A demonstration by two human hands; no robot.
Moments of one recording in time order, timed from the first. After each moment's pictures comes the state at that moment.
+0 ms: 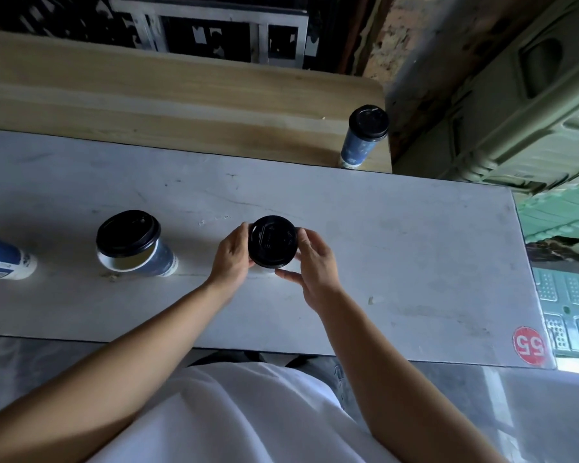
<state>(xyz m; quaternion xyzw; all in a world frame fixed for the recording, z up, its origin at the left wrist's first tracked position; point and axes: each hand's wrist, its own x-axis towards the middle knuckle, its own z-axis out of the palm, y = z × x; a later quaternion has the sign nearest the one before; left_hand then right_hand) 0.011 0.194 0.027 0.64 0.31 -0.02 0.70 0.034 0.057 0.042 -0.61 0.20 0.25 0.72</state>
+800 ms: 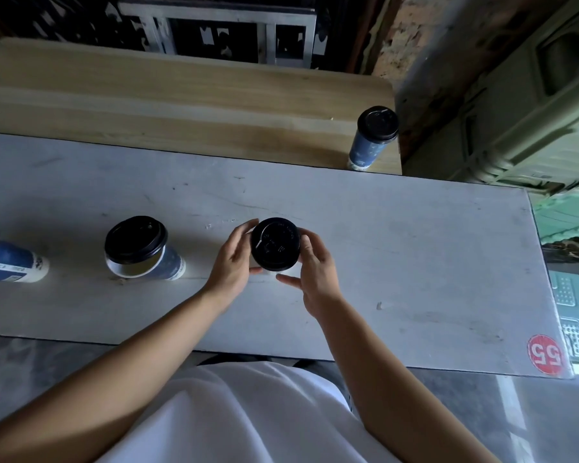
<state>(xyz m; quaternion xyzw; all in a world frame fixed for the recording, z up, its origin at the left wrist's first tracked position) 0.005 0.209 0.034 0.68 0.25 -0.03 0.69 0.036 0.067 0.042 -0.63 0.18 0.24 0.72</state>
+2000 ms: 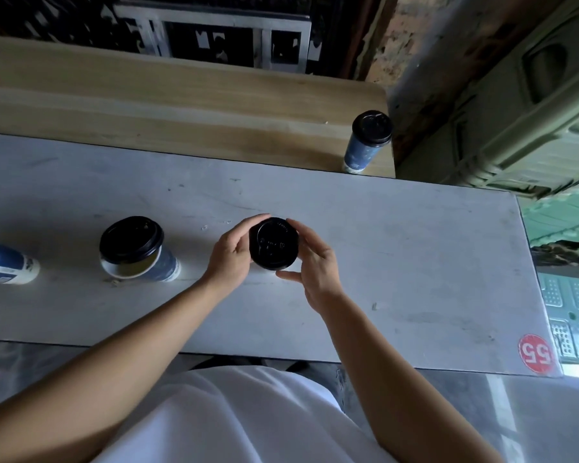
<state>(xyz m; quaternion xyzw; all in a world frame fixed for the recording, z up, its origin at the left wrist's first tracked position) 0.019 0.223 0.019 0.79 0.14 -0.01 0.60 0.042 0.062 0.051 -0.64 0.12 0.24 0.72</state>
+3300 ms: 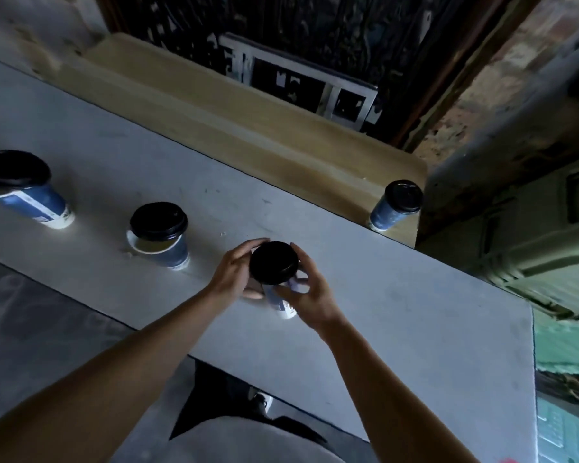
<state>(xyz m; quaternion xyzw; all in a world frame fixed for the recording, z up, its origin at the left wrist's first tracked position) 0.013 0.199 0.040 0.58 0.36 -0.01 0.73 0.067 0.042 0.049 -0.78 -0.14 0.30 0.53</state>
